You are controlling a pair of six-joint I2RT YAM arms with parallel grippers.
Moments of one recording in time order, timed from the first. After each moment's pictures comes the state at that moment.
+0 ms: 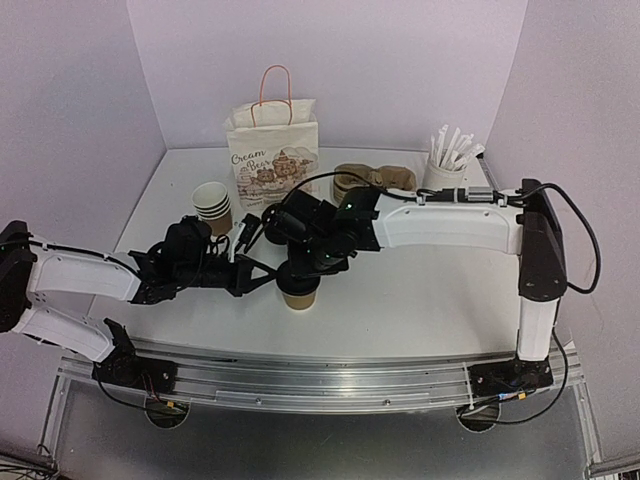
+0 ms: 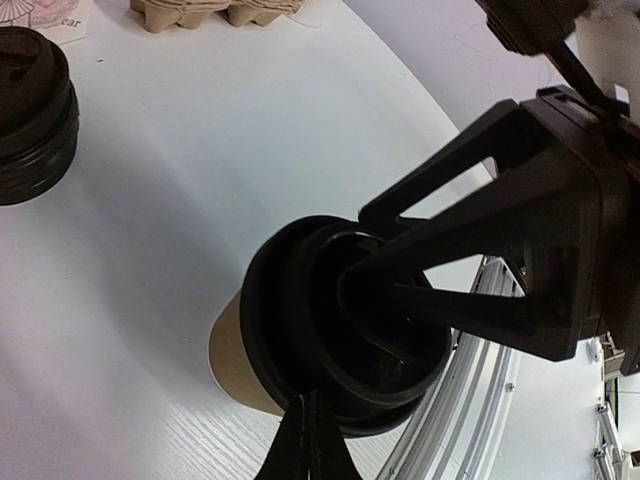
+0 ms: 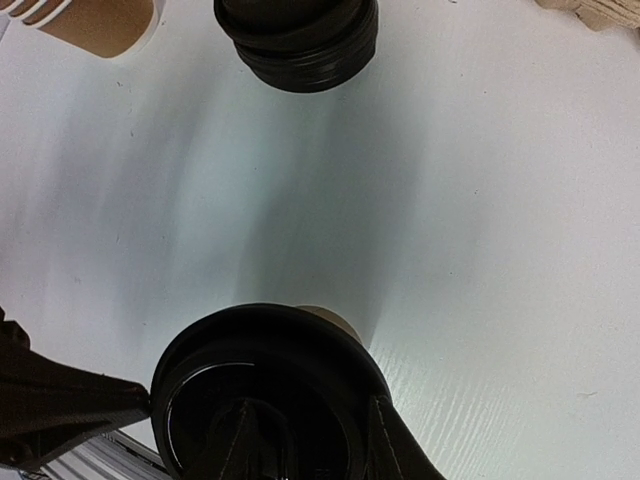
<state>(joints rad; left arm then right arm) -0.87 1.29 0.41 0.38 0.35 -0.48 1.19 2.02 1.67 -0.77 0.27 0.91</state>
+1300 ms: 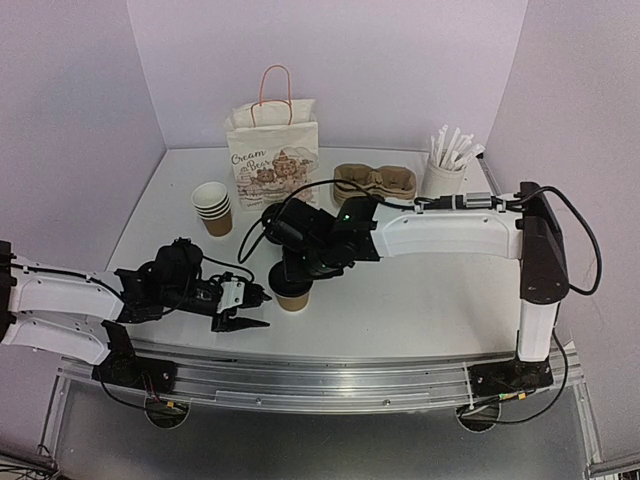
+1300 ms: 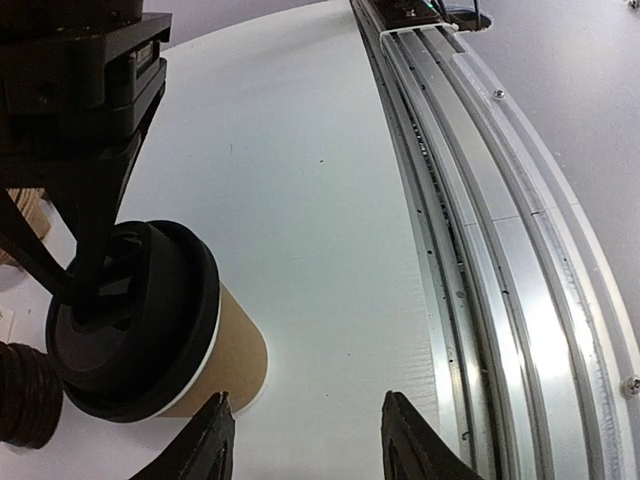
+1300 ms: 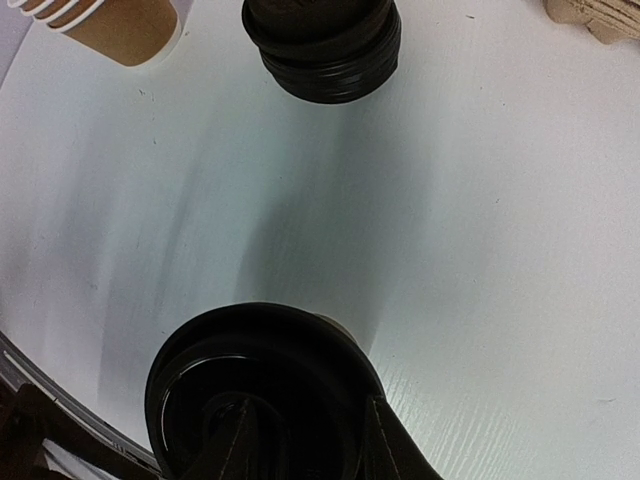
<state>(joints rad) -0.96 1.12 0.29 0.29 0.47 0.57 1.22 2.02 1.63 -0.70 0.32 0.92</state>
